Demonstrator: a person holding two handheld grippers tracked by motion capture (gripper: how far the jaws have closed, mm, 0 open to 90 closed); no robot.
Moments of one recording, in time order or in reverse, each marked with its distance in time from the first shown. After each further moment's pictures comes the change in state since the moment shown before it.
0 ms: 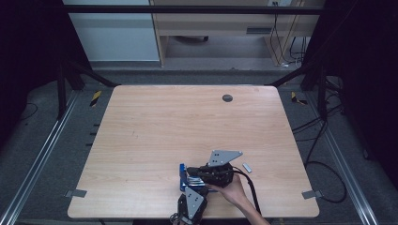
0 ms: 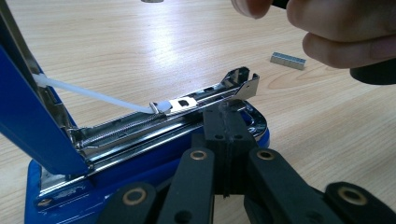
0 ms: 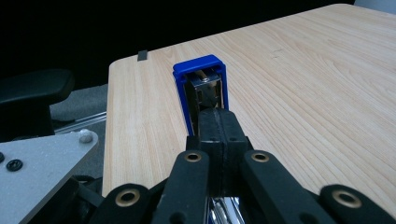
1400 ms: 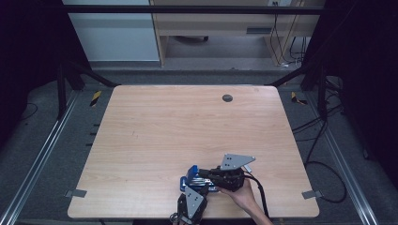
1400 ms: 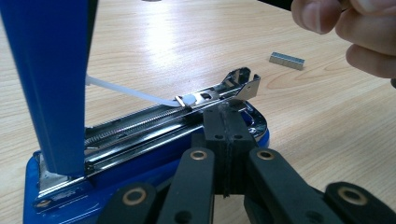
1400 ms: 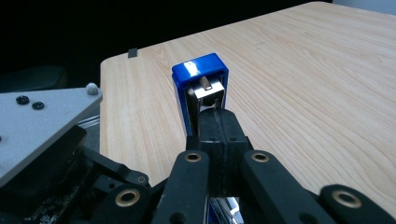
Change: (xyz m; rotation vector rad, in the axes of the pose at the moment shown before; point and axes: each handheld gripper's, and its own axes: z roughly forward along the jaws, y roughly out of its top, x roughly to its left) left arm 0.001 0.000 0.000 0.004 -0.008 -0.006; right arm -0.001 -0.019 -0.027 -0.021 -0.051 0.025
